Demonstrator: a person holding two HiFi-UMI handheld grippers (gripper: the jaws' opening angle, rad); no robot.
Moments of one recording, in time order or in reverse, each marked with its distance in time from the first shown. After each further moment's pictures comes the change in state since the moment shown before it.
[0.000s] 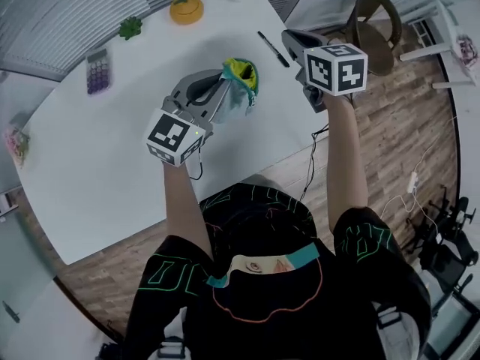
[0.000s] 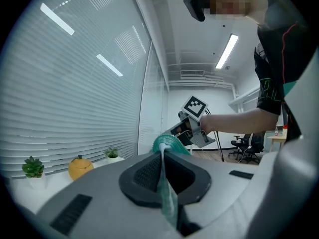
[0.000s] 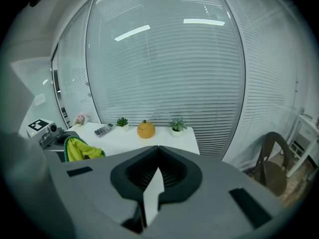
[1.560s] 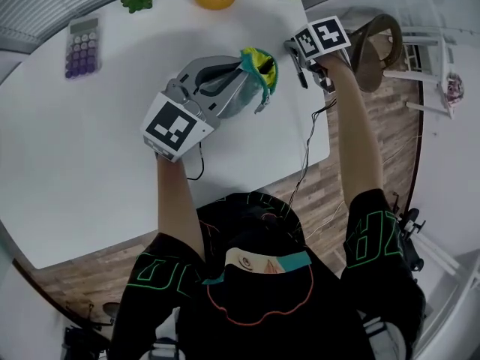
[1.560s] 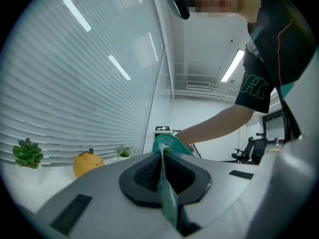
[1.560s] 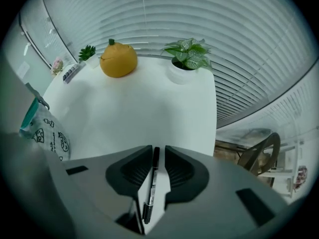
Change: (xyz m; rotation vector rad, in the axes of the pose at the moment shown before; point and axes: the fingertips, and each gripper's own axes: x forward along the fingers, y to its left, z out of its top) left arm 0.007 0.084 -0.025 -0.097 -0.085 -0.030; right arm 0.167 -0.053 -0.093 -0.173 0.771 0.011
